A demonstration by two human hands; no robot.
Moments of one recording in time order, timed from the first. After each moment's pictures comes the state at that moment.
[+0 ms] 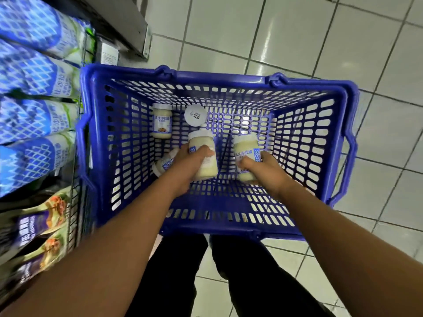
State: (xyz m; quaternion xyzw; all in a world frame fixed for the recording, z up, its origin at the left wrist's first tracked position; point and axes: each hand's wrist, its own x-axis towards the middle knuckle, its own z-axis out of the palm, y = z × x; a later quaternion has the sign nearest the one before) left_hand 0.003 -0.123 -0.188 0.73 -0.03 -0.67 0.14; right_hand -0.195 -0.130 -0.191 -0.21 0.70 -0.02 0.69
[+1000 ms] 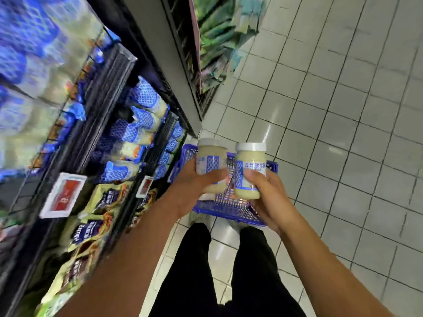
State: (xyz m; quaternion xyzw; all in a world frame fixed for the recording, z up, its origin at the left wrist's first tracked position) left_hand 0.022 -0.128 0.343 0.58 -0.15 -0.69 0.41; right_hand -0.157 -0.152 0.345 -0.23 0.50 -0.28 0.79
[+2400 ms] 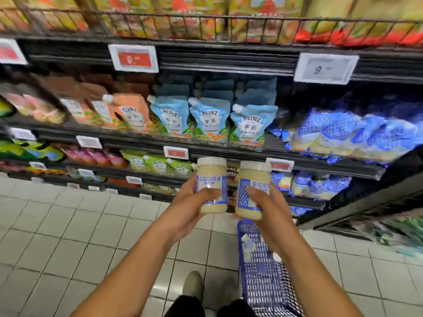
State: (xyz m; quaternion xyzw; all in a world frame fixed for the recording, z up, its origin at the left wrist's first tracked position) left_hand 0.010 0.170 0.529 0.55 0.12 -0.22 0.80; right_hand -0.007 -0.014 0.519 -0.54 0.14 0.11 0.82
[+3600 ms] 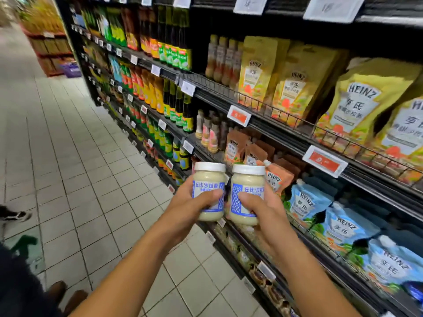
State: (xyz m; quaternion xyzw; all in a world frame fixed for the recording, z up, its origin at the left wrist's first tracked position) left_hand -0.075 0.373 0.644 0.57 0.18 0.20 0.78; right_hand 0.036 0.233 0.642 -0.56 -0.25 0.31 0.73
